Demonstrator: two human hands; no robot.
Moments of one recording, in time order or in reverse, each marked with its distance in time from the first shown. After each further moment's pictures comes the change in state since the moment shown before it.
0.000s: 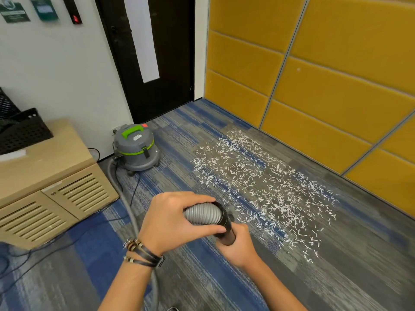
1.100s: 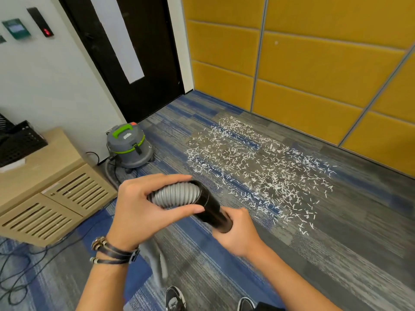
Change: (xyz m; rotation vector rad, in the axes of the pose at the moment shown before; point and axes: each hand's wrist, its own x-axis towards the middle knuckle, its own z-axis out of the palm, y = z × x) left_hand -0.014 0.149 0.094 -0.019 0.127 0.067; right_hand -0.096 0.026 -0.149 0.014 -0.030 -0.097
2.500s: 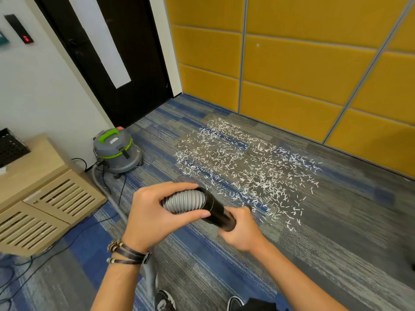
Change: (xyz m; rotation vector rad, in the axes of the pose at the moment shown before) left_hand -0.008 0.028 0.080 -0.046 -0.084 -0.068; right_hand -0.027 0.056 -0.064 -0.061 0.016 0.041
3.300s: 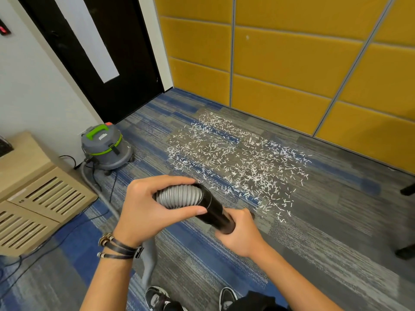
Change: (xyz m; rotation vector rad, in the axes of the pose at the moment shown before) left_hand 0.003 0.020 0.023 -0.064 -0.037 0.023; right_hand -0.037 0.009 -0.023 -0.035 0.036 0.019
